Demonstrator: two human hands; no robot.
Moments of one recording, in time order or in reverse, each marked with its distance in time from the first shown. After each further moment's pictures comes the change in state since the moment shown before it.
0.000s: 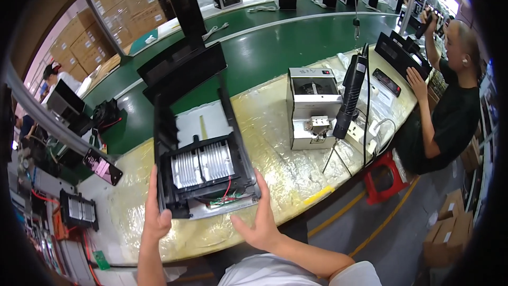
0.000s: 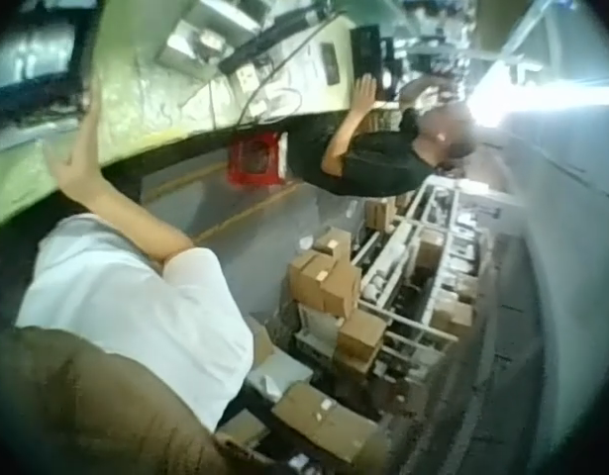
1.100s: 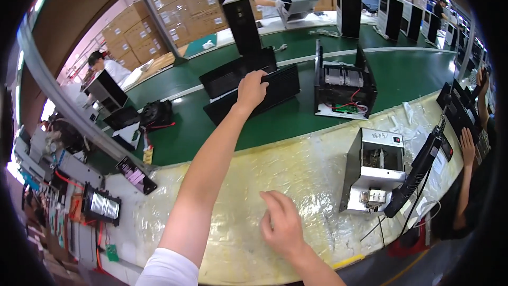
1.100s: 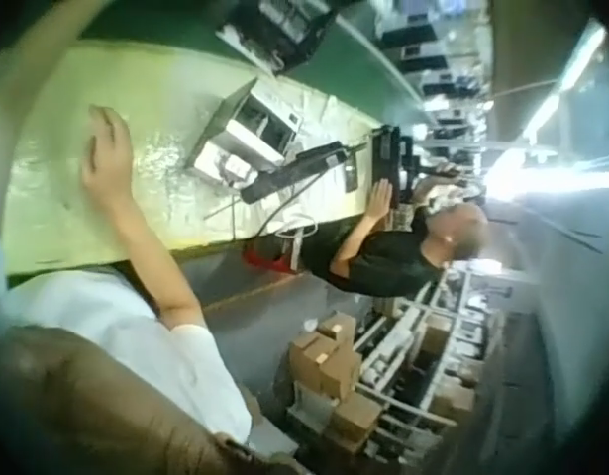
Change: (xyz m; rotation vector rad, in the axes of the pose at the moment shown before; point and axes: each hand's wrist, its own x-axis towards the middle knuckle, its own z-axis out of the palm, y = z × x) left_hand 0.381 -0.099 0.067 0.719 0.306 0.277; right_hand 0.079 0.015 -0.001 -0.465 -0.051 -0.270
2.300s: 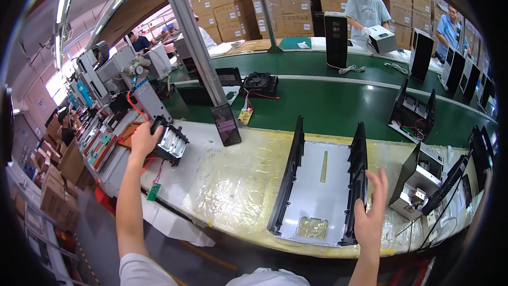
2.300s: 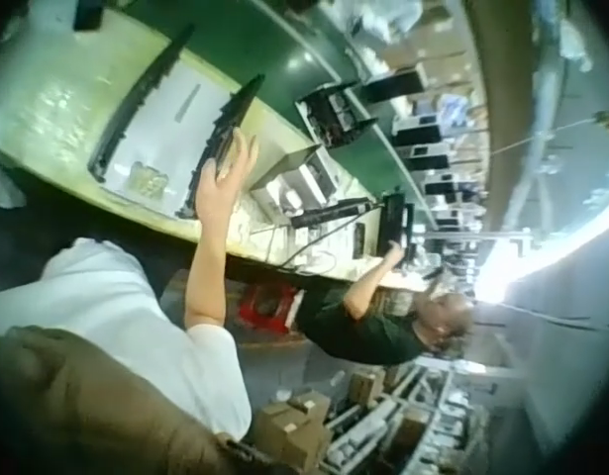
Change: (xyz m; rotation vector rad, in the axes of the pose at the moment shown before) left_hand -0.320 -0.102 -0.435 0.942 0.086 -0.705; right_hand 0.041 0.026 -0.088 0.092 -0.022 0.215
